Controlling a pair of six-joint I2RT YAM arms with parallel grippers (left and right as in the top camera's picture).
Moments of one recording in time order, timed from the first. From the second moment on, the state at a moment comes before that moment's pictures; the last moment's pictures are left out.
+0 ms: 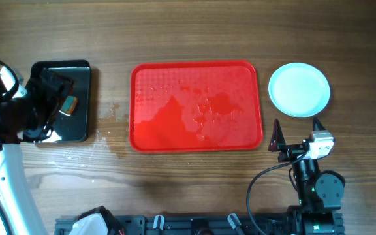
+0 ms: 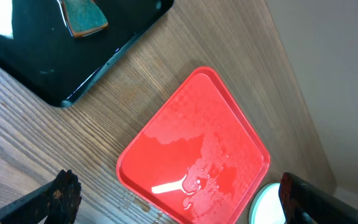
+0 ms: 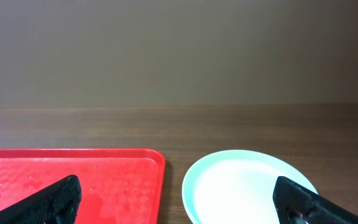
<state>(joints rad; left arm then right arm) 0.39 1.25 1.50 -1.31 0.34 -0.60 0.01 0.02 0.01 0.00 -0.06 0.04</state>
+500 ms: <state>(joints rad) 0.36 1.13 1.44 -1.37 0.26 -0.60 0.01 0.02 0.01 0.00 -0.06 0.04</state>
